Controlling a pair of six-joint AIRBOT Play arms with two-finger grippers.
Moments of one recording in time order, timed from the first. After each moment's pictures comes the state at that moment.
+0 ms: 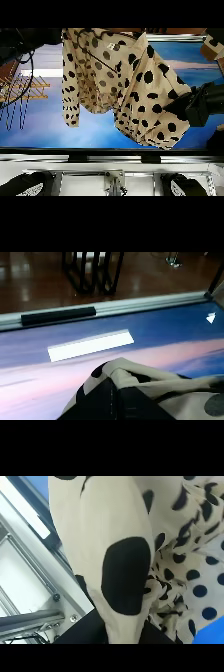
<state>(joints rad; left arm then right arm) -0.36 -1.17 1.64 1.36 -0.64 -1.54 0.02 -0.95 1.63 -0.92 1.84 1.18</state>
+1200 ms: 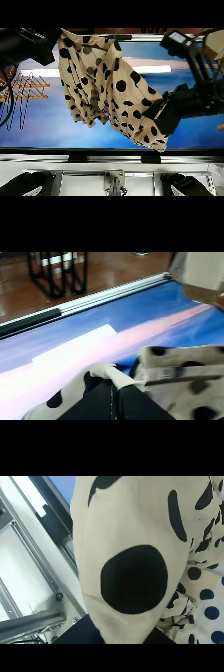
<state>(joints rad) -0.57 -1.00 1.64 1.43 -0.81 -1.47 0.38 -0.99 1.62 -1.08 1.72 1.25</state>
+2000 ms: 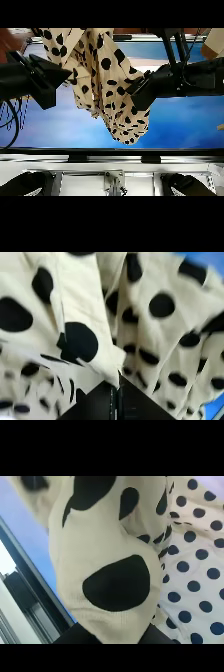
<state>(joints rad) -0.70 -0.94 1.63 1.50 -1.18 -1.44 0.48 -1.06 1.64 -1.18 1.39 1.27</state>
